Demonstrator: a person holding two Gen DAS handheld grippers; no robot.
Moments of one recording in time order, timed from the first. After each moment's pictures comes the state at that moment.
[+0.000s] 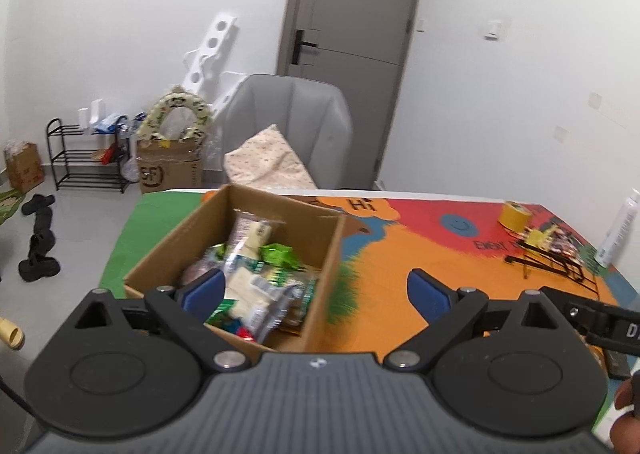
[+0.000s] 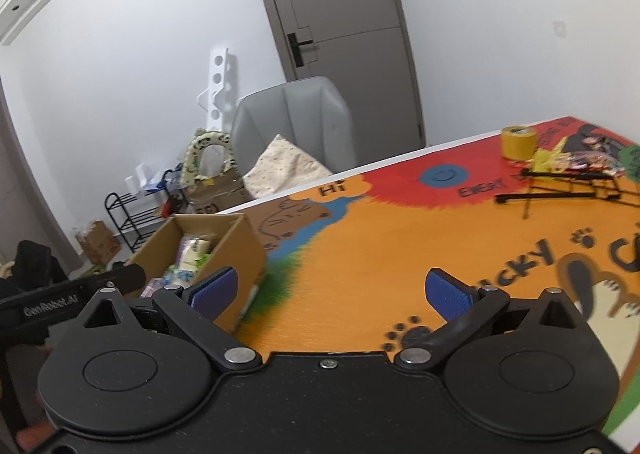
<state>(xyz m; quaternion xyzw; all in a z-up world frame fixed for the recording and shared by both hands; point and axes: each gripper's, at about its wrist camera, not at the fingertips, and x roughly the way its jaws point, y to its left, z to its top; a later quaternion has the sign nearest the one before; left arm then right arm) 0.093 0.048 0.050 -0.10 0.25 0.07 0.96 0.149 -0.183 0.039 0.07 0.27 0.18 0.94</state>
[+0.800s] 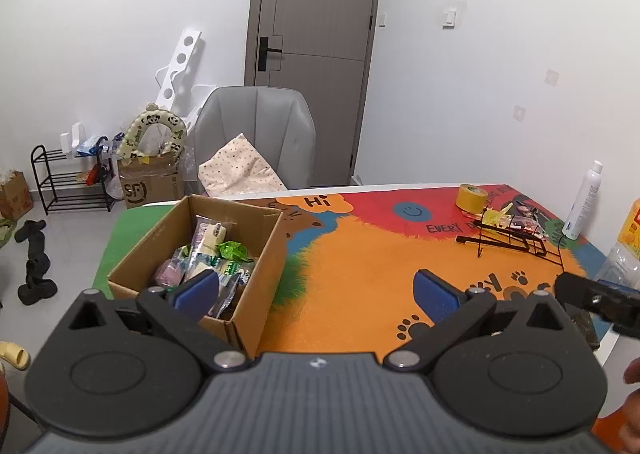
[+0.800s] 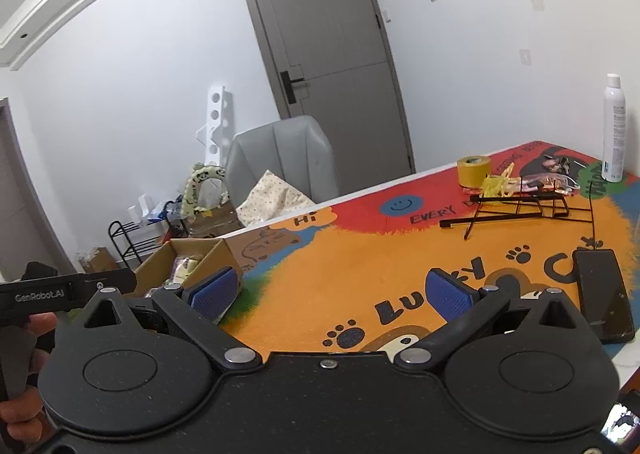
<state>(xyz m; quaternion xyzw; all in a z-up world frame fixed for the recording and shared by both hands) 0.055 -0.014 0.082 -0.06 0.25 0.05 0.96 0.103 -0.271 0.060 0.09 0.22 0.18 0.95</state>
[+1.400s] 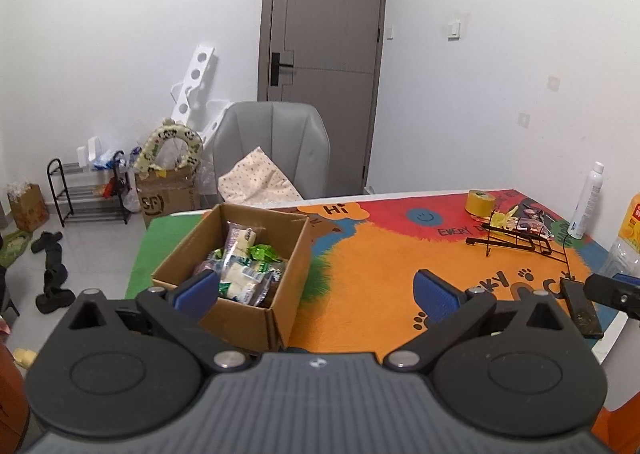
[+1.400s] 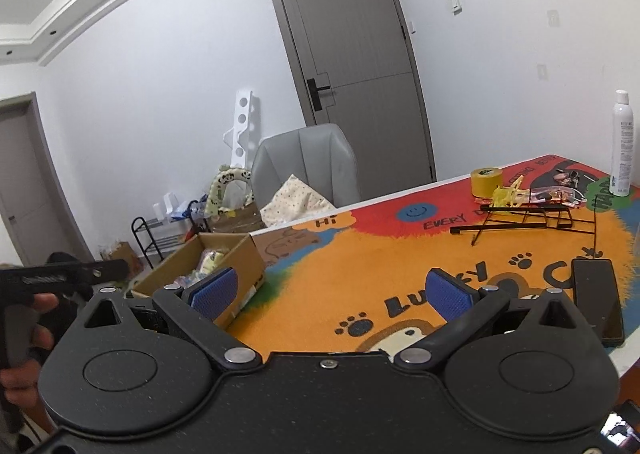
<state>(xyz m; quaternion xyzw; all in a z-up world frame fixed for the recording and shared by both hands) 0.009 -0.004 0.092 -0.04 0.23 0.07 0.97 0.072 -0.288 0.065 0.07 0.21 0.22 0.95</state>
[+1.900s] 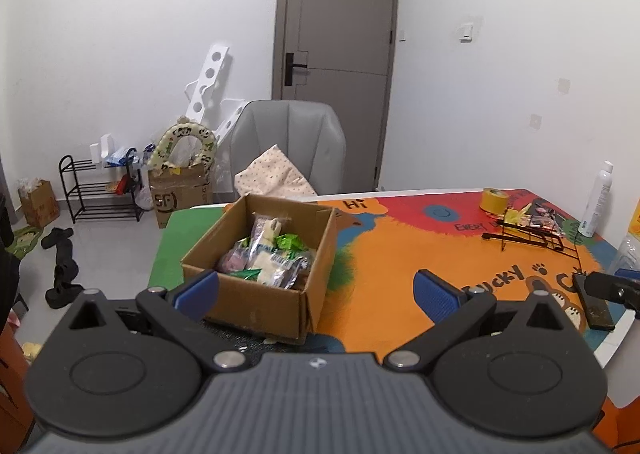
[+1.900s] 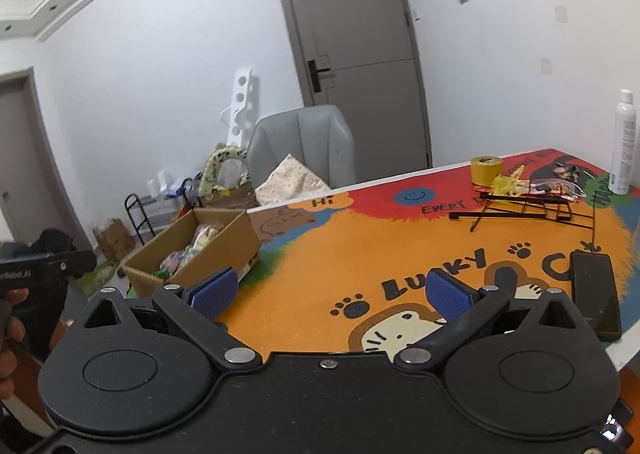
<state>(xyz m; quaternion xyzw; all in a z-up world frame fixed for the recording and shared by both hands) -0.007 0.022 0.079 -0.05 0.23 0.09 0.97 0.070 -0.271 0.059 0.04 0.23 0.22 0.95</state>
